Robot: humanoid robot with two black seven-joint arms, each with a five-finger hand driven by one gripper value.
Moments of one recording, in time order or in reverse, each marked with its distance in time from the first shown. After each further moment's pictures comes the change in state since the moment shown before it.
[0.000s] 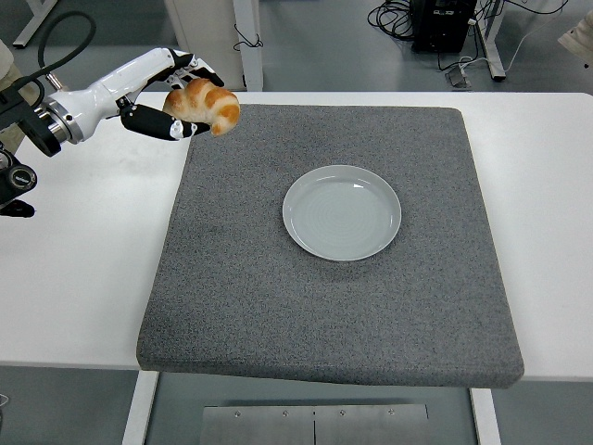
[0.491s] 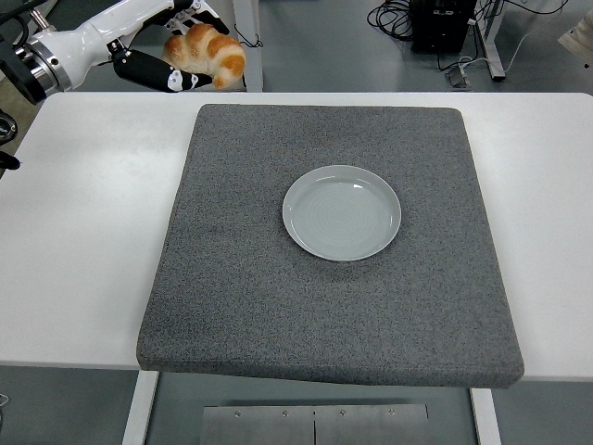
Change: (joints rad) left arm -0.150 0.014 0.004 0.007 -0.012 -0.073 -0.001; right arm 0.000 0.000 0.000 0.000 0.000 0.000 0.000
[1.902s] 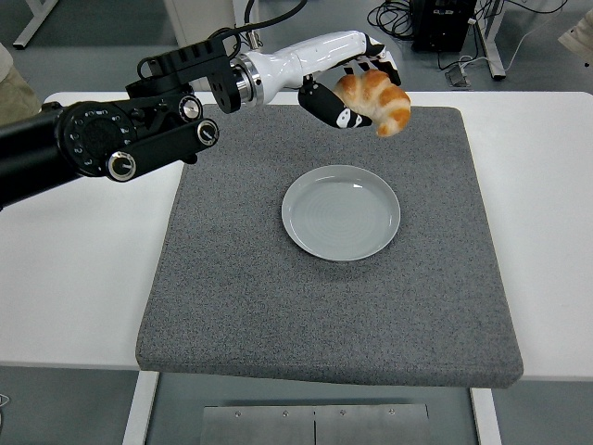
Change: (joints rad) left arm -0.109 -0.599 0.161 0.351 0.013 -0.006 -0.004; right arm 0.000 0.000 0.001 0.000 0.000 0.000 0.000
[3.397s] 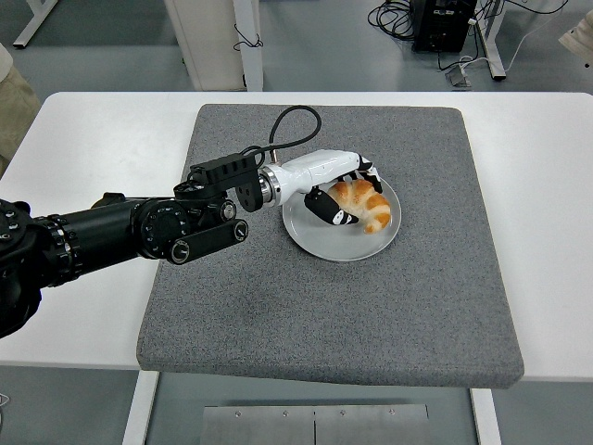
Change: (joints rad) left arm 0.214 -0.166 0.166 0.192 0.009 0.094 -0.017; right arm 0.000 0.000 -0.001 0.000 0.000 0.000 0.000
